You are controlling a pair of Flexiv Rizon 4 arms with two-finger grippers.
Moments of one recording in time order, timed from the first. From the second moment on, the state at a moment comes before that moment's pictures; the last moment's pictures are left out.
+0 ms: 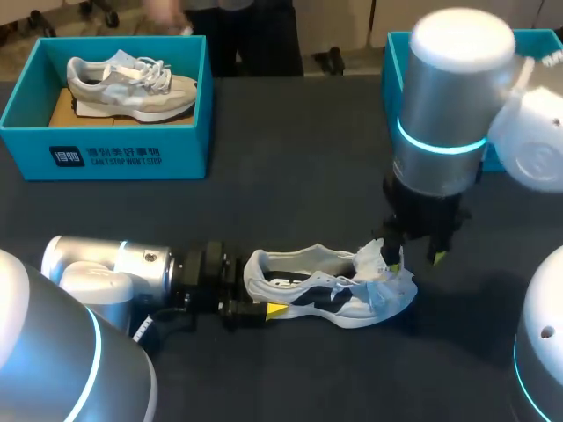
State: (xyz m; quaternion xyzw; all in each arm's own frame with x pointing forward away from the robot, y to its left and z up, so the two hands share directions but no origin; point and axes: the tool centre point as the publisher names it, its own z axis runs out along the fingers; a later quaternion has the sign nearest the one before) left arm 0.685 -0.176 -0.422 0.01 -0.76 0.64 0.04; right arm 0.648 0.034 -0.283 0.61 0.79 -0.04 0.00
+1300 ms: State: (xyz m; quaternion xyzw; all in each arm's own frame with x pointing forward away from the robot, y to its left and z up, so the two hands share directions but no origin) left arm 0.685 -0.176 -0.422 0.01 -0.76 0.64 0.04; right arm 0.666 0.161 -0.222 0.13 0.99 -0.03 0.10
